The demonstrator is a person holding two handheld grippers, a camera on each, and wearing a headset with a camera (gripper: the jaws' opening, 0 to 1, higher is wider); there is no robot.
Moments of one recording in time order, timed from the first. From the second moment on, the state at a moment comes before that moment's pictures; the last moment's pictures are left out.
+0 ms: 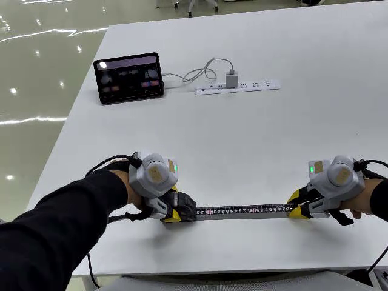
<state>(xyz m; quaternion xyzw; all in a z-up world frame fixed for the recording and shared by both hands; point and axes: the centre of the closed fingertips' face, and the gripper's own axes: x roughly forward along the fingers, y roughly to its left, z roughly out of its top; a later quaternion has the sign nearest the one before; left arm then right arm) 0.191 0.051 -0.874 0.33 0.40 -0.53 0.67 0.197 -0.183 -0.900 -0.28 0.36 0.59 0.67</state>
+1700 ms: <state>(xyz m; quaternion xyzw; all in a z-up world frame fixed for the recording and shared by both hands) 0.194 0.048 -0.871 0.32 0.37 -0.52 0.70 0.191 -0.181 -0.898 -0.29 0.36 0.59 0.66</state>
